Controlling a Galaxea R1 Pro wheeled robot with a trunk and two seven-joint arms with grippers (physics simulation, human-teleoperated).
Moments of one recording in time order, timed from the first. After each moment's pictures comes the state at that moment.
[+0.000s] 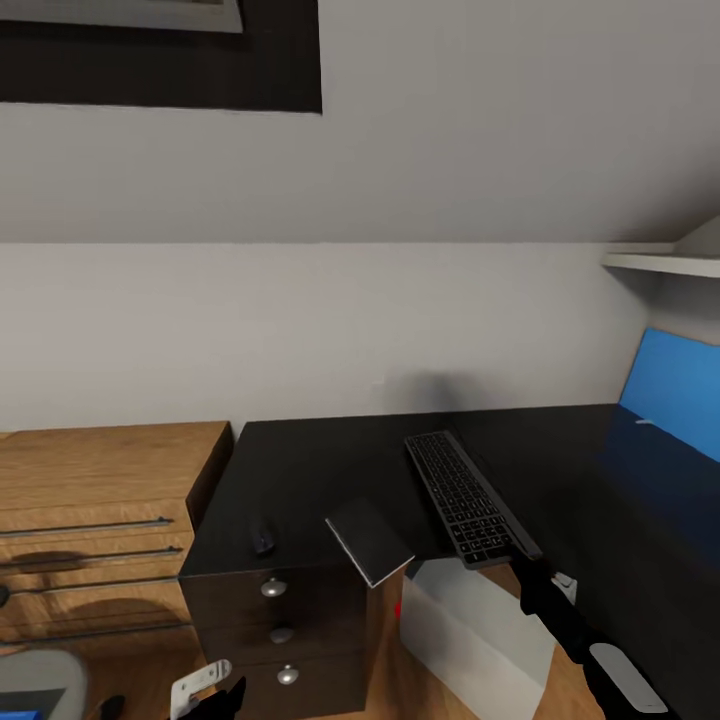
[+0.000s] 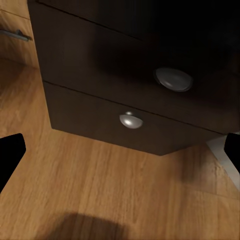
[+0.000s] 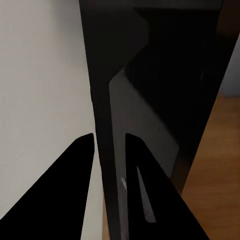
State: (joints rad) left arm -0.06 -0.03 0.15 -0.88 0.26 0.11 -0.04; right arm -0.38 -0.20 -0.09 -0.61 -1.43 0.37 0.51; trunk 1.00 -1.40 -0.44
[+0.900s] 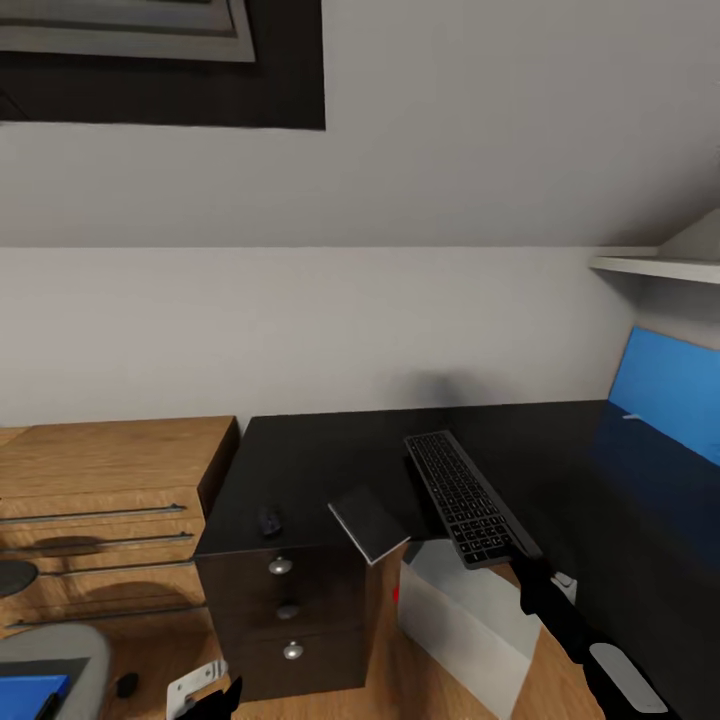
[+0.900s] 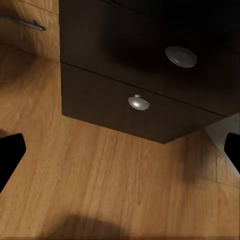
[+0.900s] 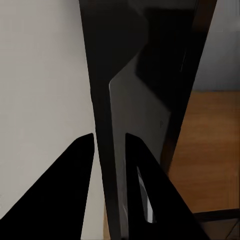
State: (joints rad) left arm -0.06 -0.03 0.17 -0.88 0.26 0.11 -0.04; right arm -0.38 -0.20 -0.09 -0.61 -1.43 0.37 0.51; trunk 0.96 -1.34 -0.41
